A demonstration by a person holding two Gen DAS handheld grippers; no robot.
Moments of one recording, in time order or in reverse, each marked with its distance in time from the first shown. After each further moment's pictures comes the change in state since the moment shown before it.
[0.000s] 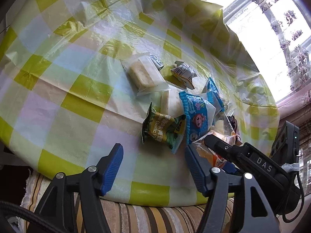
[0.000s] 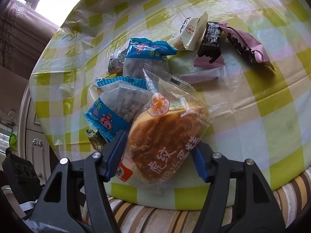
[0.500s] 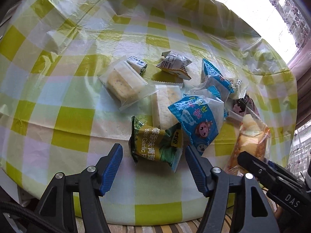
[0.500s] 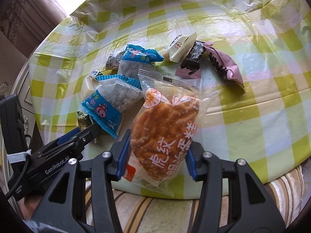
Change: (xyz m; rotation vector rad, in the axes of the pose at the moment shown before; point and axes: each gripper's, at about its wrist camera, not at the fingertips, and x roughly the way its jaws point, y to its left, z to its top) left arm 0.033 -0.041 0.013 0.267 0.034 0.173; right arm -0.035 -0.013 -0.014 -0.175 -0.065 -0.101
